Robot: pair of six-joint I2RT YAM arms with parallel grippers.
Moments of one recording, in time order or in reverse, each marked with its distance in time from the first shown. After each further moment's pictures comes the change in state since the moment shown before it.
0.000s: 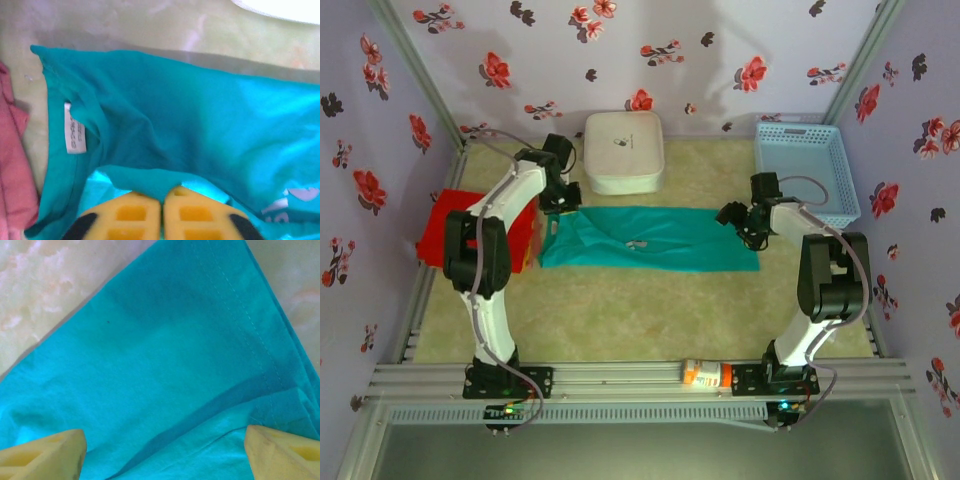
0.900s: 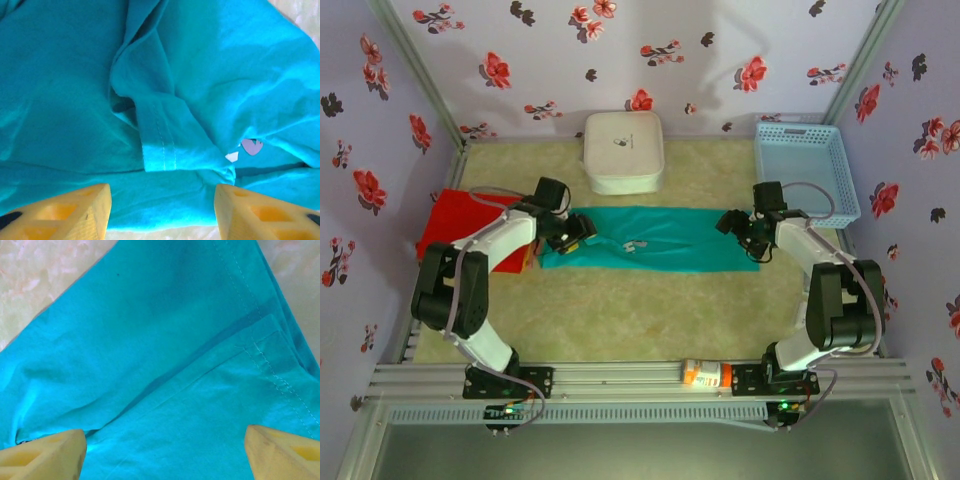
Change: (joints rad) left arm -0.042 -0.330 -0.627 0.492 0.256 -0.344; right arm 0.021 -0.188 -0.122 -0.016 -0.001 -0.016
